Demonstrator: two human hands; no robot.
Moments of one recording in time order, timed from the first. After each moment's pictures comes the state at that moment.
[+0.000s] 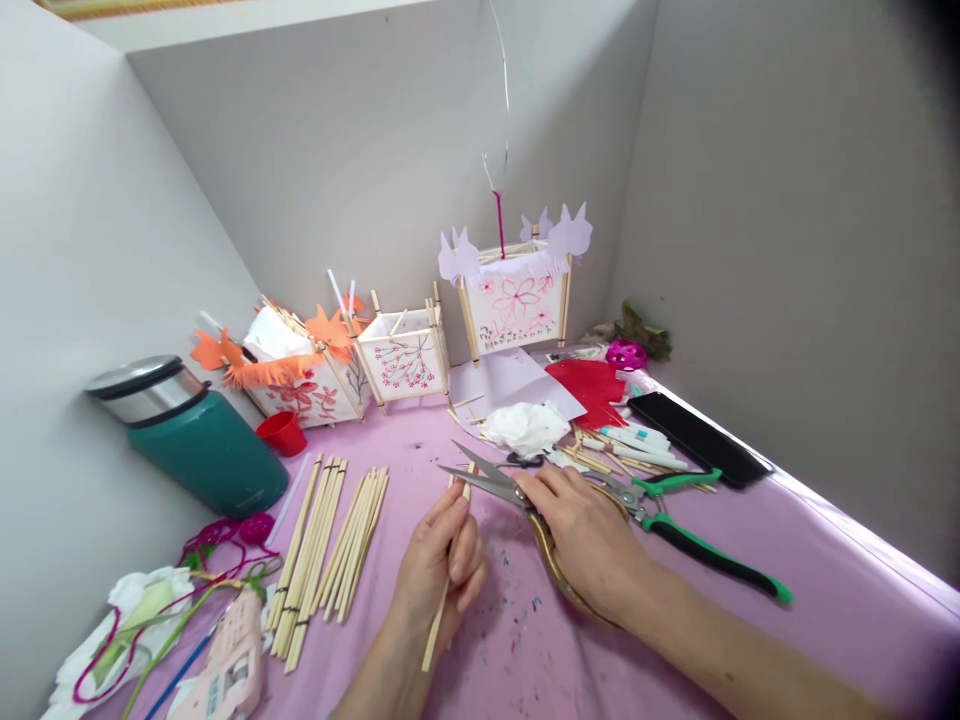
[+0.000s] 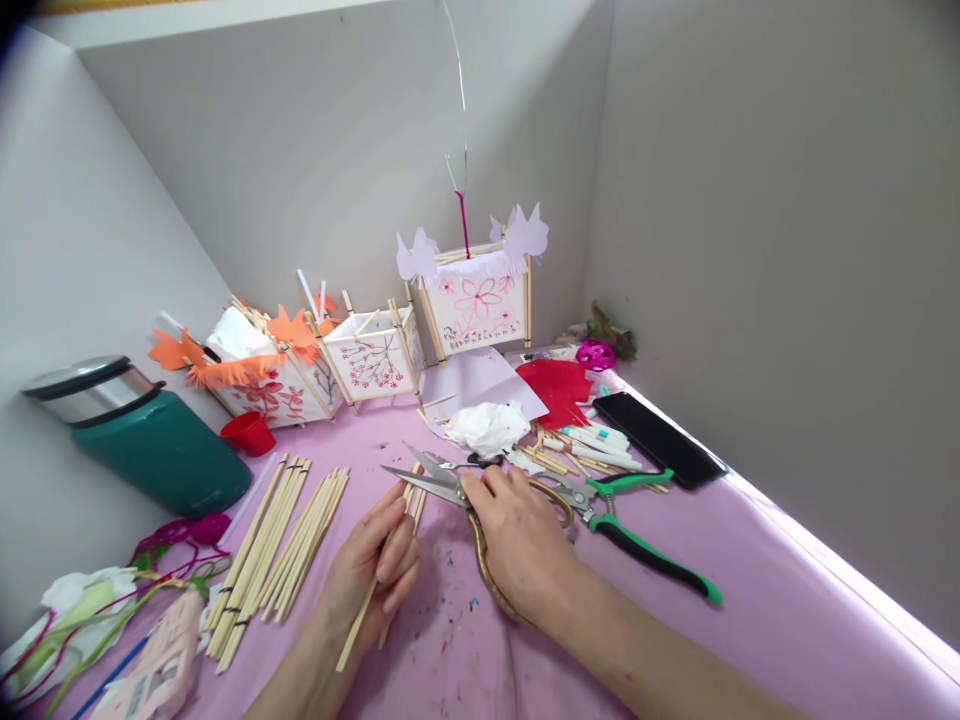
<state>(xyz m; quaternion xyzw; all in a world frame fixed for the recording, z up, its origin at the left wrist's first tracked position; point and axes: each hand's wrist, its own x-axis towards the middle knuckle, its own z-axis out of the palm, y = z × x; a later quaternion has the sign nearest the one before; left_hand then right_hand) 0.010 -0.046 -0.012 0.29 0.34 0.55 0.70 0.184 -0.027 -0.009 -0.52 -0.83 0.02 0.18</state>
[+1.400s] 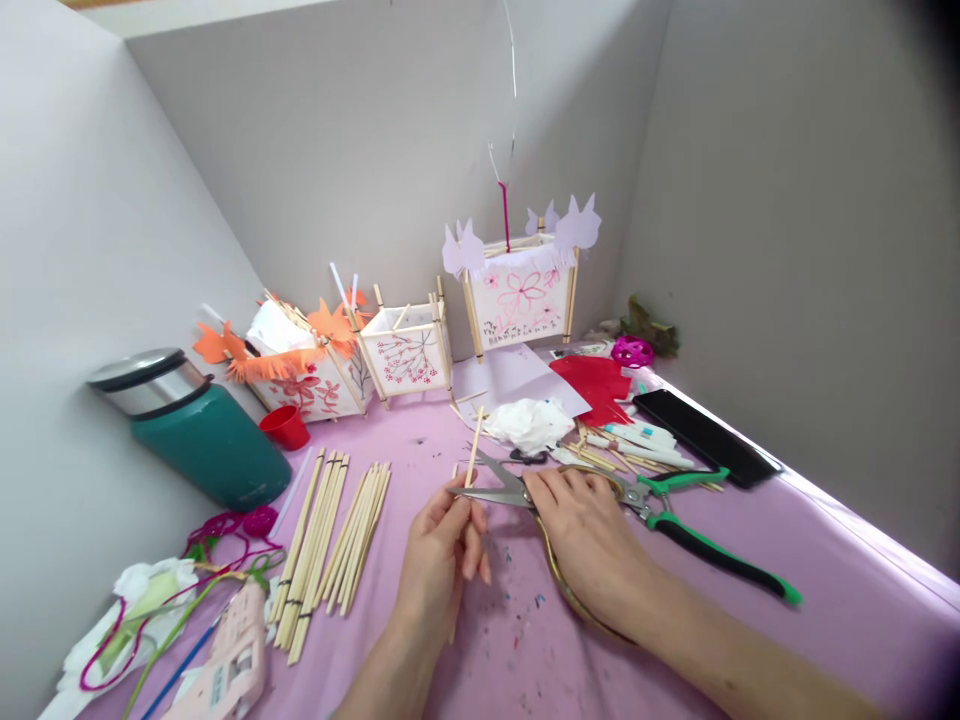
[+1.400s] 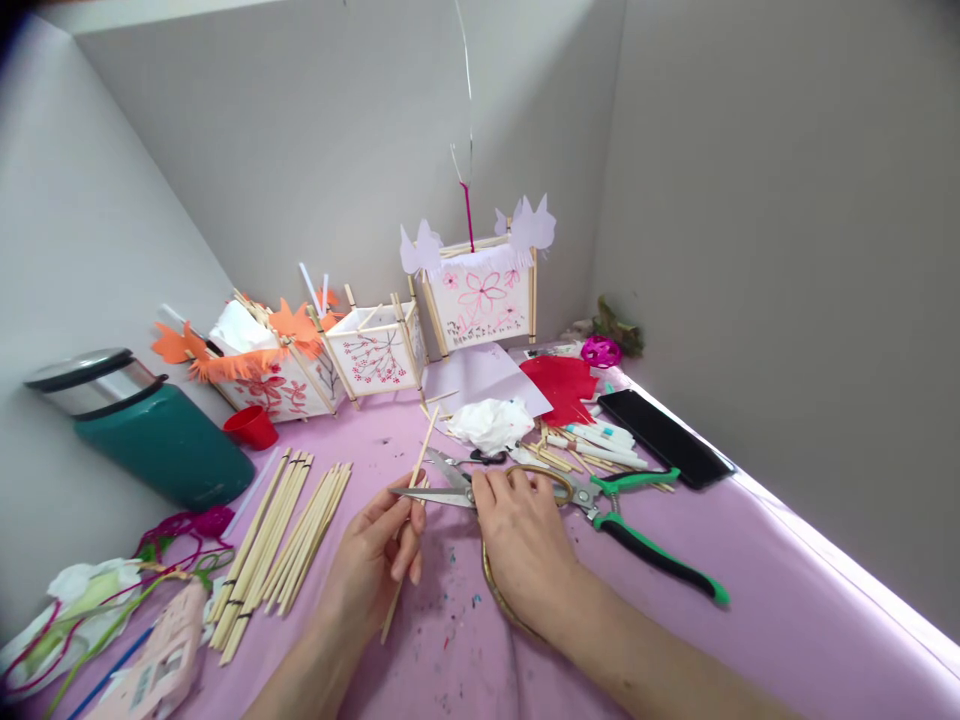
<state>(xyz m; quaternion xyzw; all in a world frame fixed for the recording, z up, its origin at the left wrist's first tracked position) 0.013 -0.042 -0.014 0.34 0.40 0.58 0.63 0.177 -0.030 -0.013 -0.55 -0.83 -0.05 0.09</state>
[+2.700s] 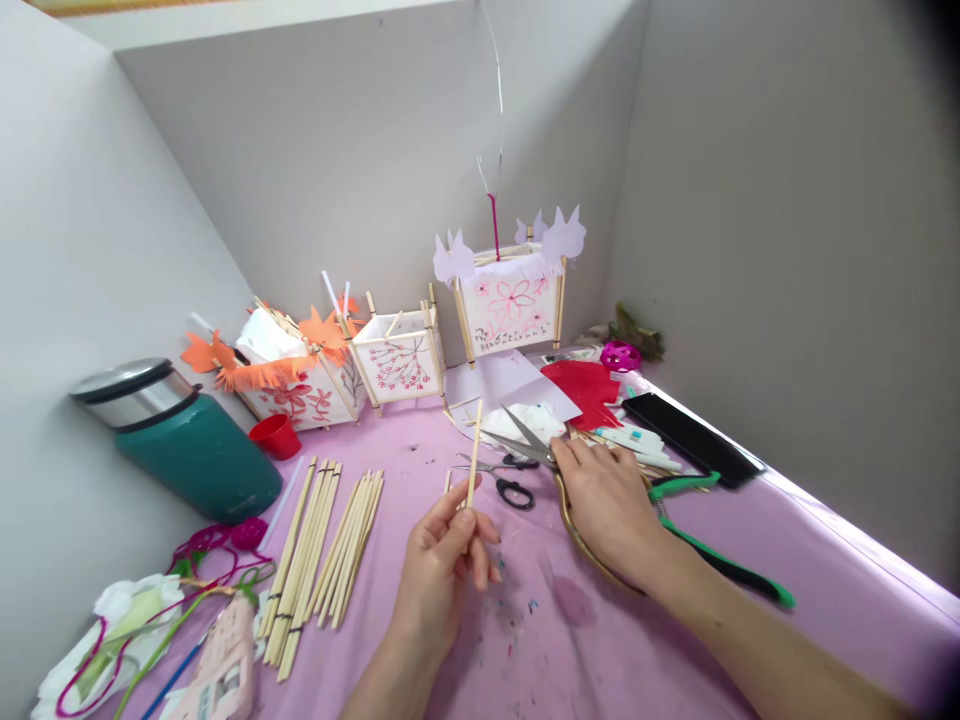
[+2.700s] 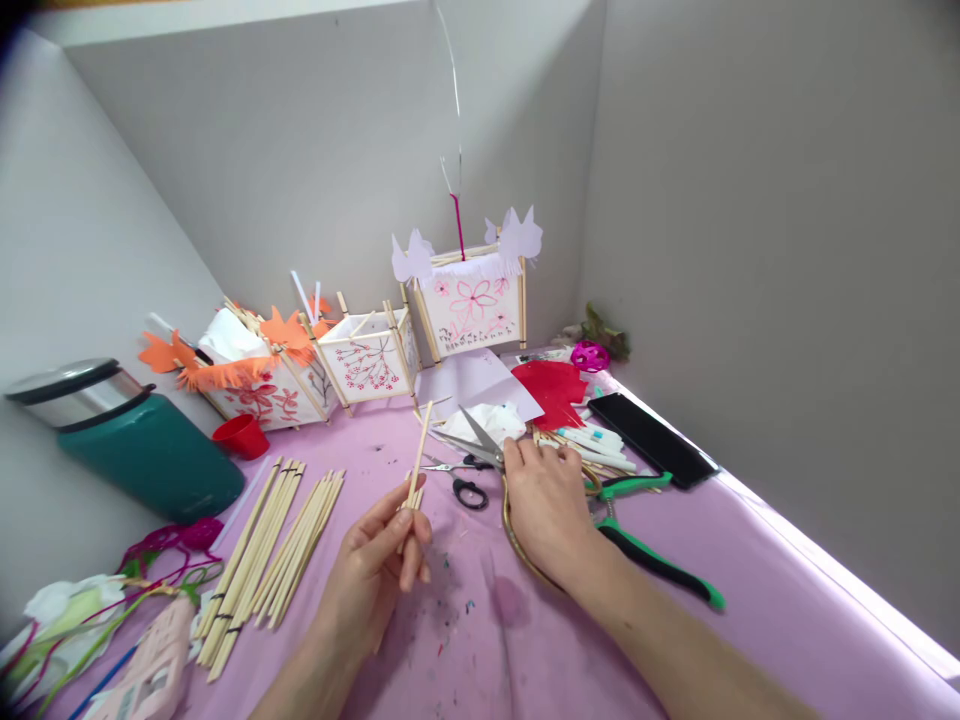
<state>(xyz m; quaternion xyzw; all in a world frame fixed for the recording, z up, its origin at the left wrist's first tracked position) 0.015 -0.045 -0.014 0.35 0.38 0.57 0.64 0.209 -0.001 -0.001 -0.64 -0.76 -0.10 0.09</state>
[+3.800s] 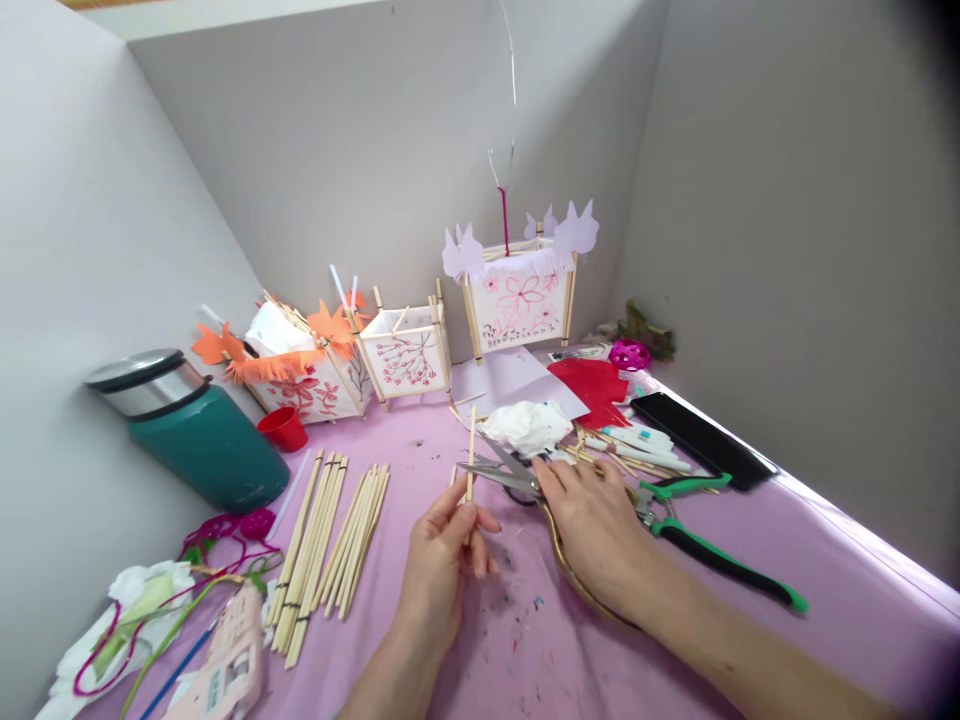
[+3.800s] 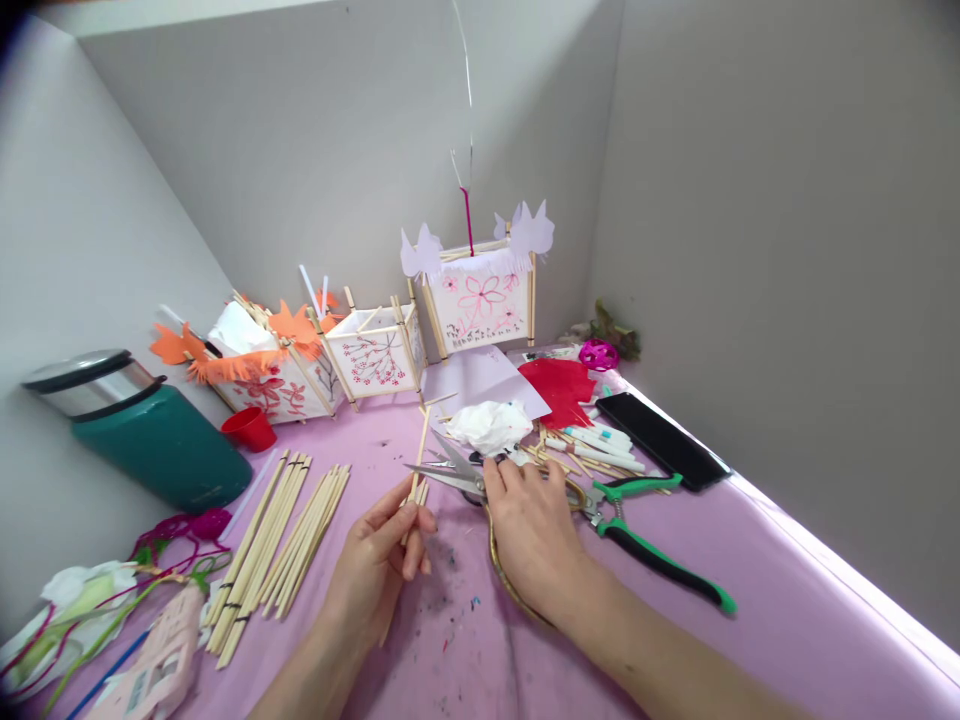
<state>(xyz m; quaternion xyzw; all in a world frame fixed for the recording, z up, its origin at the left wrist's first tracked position) 0.015 -0.041 -0.021 0.33 0.42 0.58 0.62 0.185 -0.022 -0.013 -0.58 -0.80 -0.08 0.09</state>
